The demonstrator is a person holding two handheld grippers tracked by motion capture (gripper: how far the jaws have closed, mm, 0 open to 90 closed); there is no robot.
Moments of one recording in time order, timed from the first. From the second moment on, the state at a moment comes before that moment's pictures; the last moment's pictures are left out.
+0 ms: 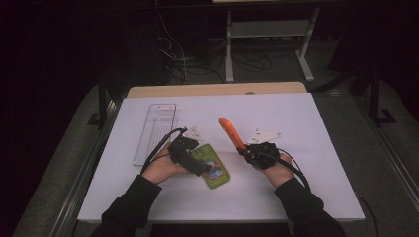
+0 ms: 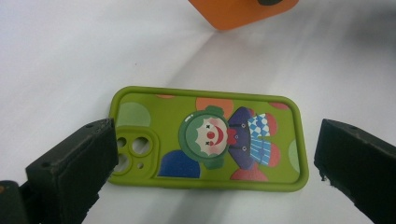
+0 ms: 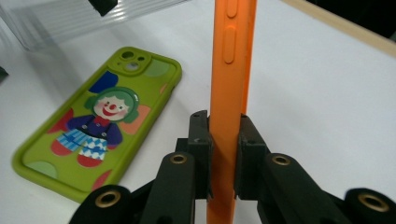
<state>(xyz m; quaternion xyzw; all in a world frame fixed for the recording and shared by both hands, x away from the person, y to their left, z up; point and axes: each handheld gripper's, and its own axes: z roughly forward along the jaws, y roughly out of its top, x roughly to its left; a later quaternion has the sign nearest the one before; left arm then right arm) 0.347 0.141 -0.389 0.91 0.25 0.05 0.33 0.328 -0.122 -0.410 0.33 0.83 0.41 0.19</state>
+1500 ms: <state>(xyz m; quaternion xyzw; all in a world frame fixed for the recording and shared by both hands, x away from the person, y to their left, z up) 0.386 0.120 -0.364 0.81 0.30 0.01 0.51 0.322 -0.111 -0.403 0.38 0.78 0.48 0.10</state>
